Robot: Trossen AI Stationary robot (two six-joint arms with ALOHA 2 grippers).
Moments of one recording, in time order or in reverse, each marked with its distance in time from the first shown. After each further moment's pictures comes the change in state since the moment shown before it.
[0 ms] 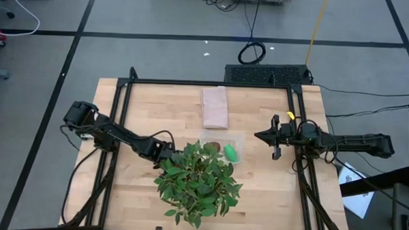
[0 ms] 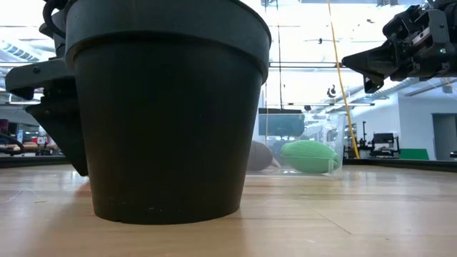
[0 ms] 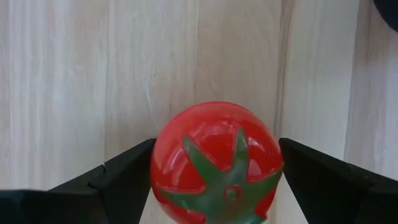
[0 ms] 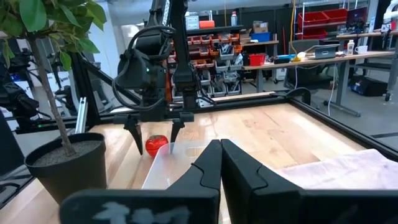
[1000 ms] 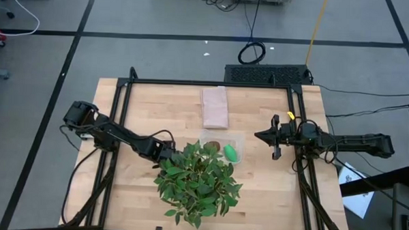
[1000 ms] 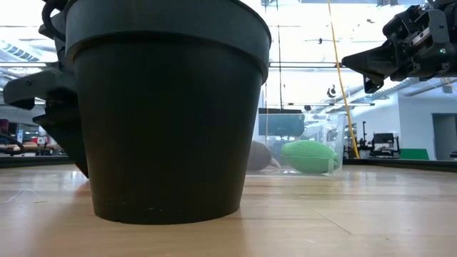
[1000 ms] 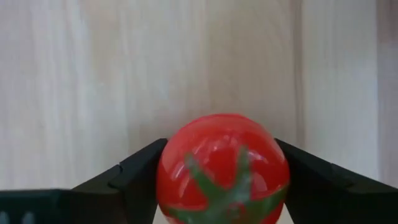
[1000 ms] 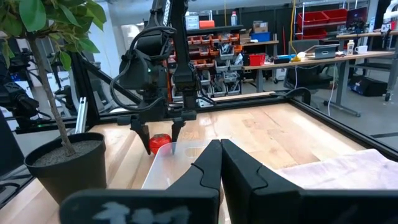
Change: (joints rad) left arm 0.006 -0.012 -0.004 -0.017 -0.053 0.141; right arm 0.000 0.000 0.000 0.000 0.000 0.000
